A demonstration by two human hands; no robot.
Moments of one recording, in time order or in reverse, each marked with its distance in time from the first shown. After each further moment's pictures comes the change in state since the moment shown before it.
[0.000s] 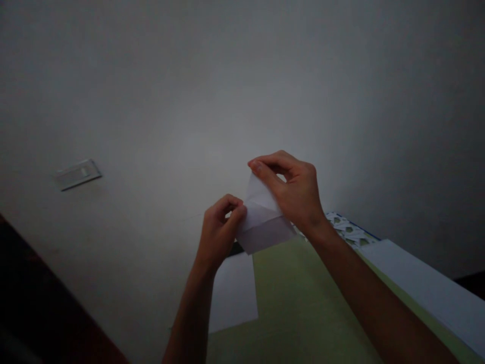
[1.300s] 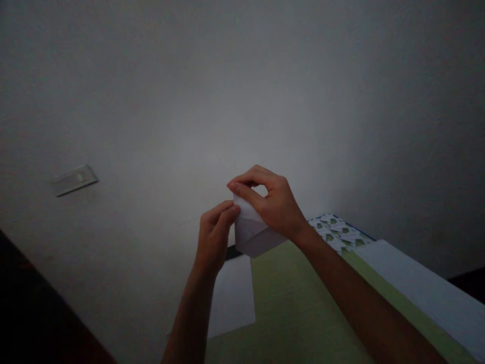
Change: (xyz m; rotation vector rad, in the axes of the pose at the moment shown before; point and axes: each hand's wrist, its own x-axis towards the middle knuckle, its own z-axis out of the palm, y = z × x) left_hand 0.002 -0.002 -0.002 -0.175 -0.026 0.030; right_hand 0.001 -0.008 0.010 0.102 -0.240 -0.077
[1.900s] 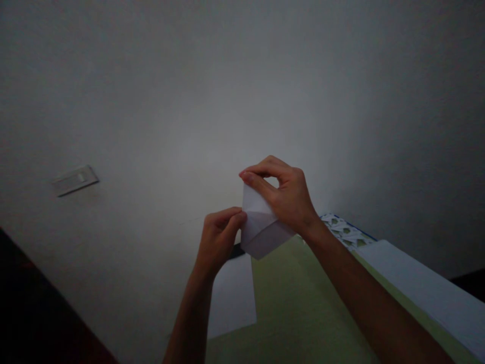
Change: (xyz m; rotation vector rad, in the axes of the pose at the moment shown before) left_hand -0.006 0.002 -0.002 0.181 -0.085 -0.033; right_hand 0.000 0.007 -0.008 -0.078 0.134 -0.020
